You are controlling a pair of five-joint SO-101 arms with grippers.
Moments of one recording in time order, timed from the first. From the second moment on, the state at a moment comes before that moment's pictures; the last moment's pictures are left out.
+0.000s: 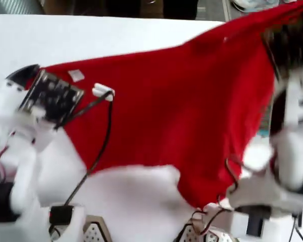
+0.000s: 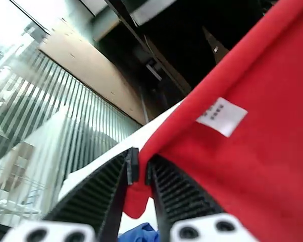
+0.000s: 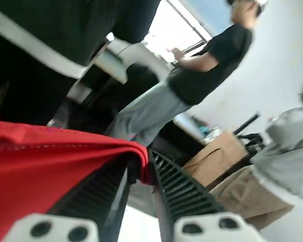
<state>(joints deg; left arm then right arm) -10.4 -52.7 6.7 74.0 -36.7 10.0 -5.7 -72.5 87.5 42.2</state>
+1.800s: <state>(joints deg) -20.0 9.8 -5.0 65.2 -36.7 -22.9 58.7 -71.6 83.7 -9.6</state>
